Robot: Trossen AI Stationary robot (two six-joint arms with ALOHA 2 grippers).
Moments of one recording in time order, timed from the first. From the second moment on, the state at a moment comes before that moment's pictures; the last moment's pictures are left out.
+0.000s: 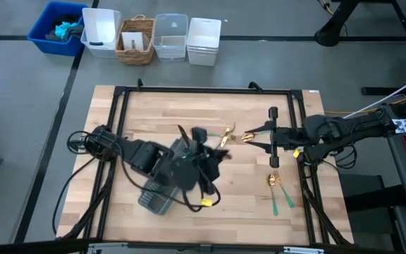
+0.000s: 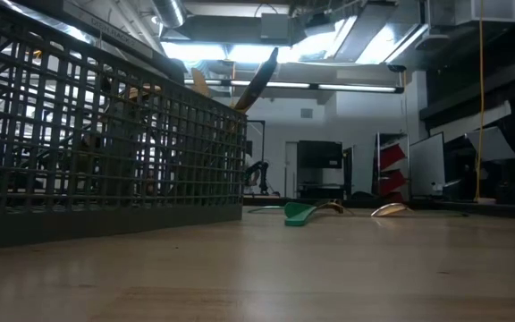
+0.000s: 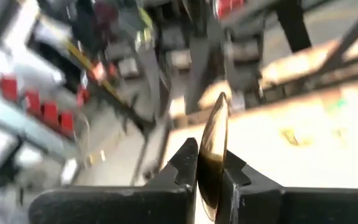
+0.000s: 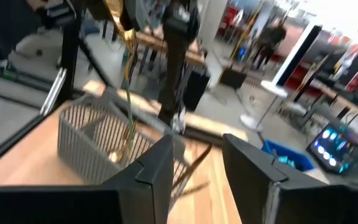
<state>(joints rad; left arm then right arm) -0.46 1.97 2.35 -0.88 -0.91 0.26 0.27 0.94 1.03 -0.20 0.26 -0.31</state>
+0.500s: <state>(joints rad) -0.65 1.97 2.27 -1.56 -1.08 -0.78 0.27 0.93 1.03 -0.31 0.25 -0.28</state>
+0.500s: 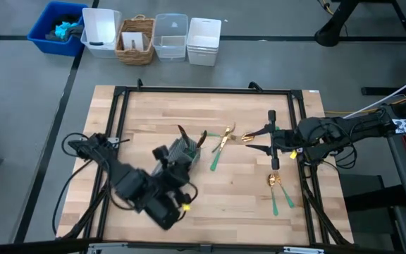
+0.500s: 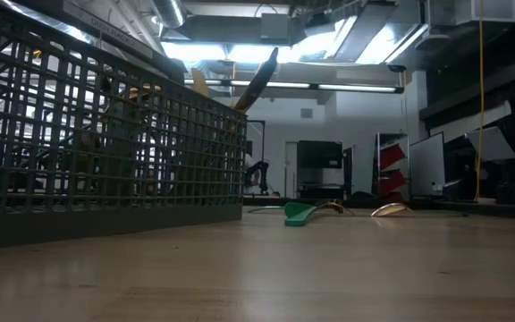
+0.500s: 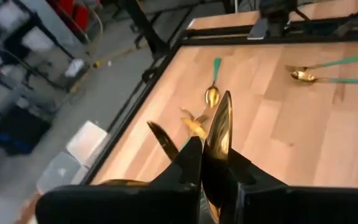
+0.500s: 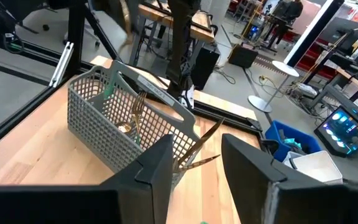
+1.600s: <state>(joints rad) -0.72 1.97 1.71 -1.45 -1.05 -1.25 0.27 0.93 1.03 -0.64 0.21 0.30</state>
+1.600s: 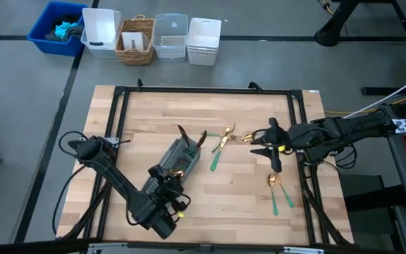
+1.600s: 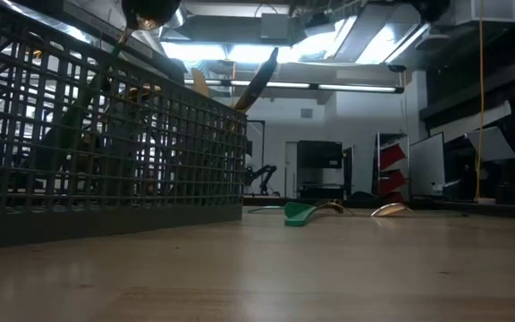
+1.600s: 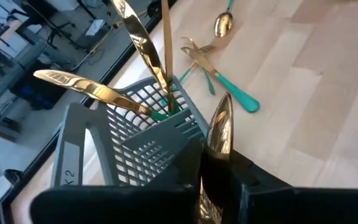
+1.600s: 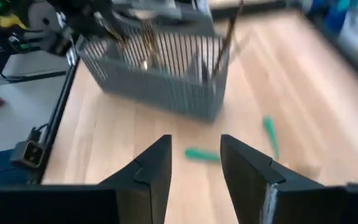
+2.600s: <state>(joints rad) -0.72 1.97 1.71 -1.33 -1.00 -1.09 0.27 1.09 0.73 -0.97 0.01 0.36</state>
